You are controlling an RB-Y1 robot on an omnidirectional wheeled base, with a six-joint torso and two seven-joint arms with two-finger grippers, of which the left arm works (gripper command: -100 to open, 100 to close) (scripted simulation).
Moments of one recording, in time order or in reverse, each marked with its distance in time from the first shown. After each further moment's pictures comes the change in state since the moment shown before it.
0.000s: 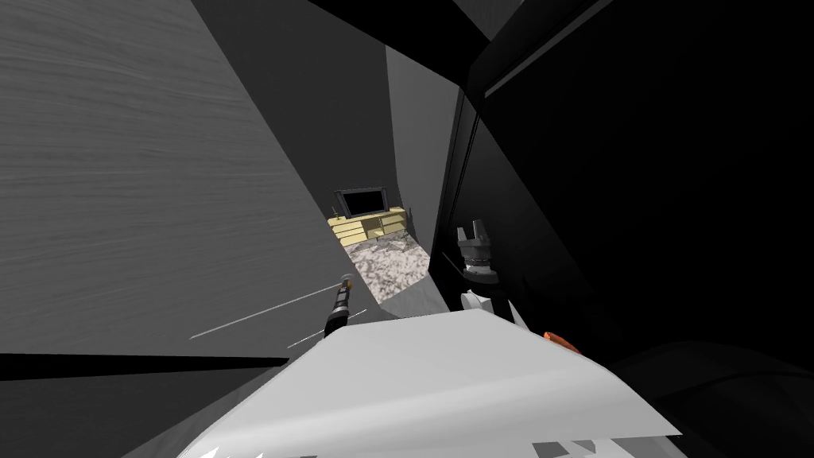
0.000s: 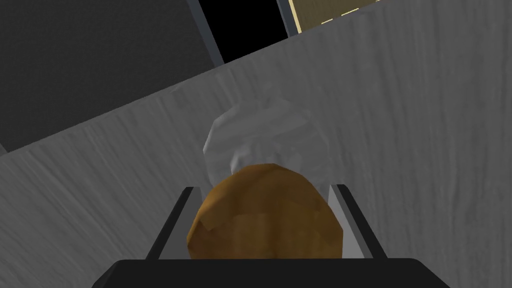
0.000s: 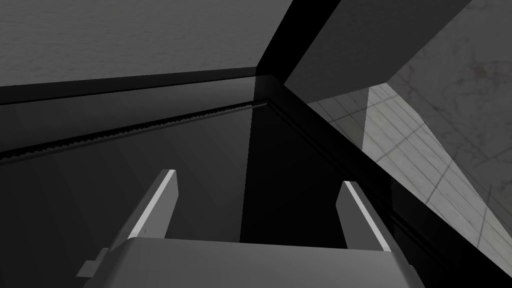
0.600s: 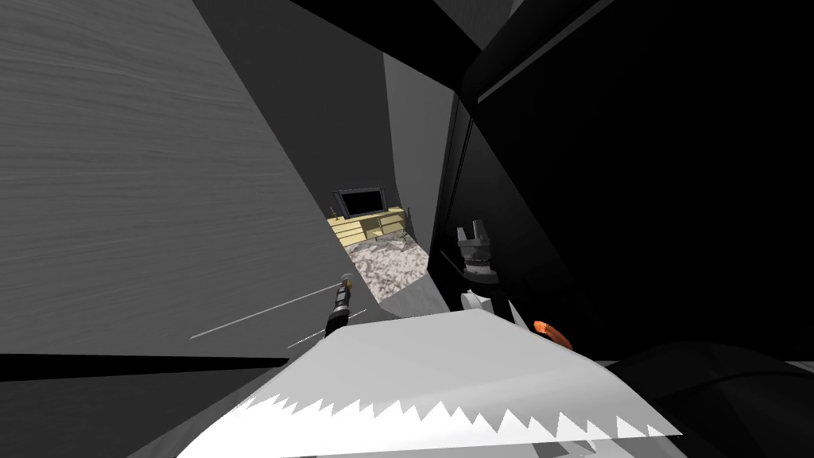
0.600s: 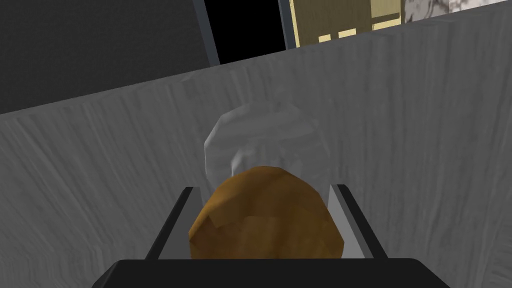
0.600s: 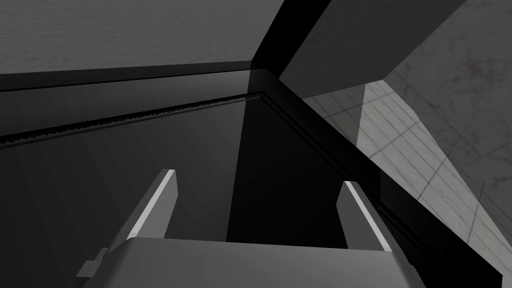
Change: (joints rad) arm -0.013 0.007 -0.026 0.017 0.043 -0.002 0.135
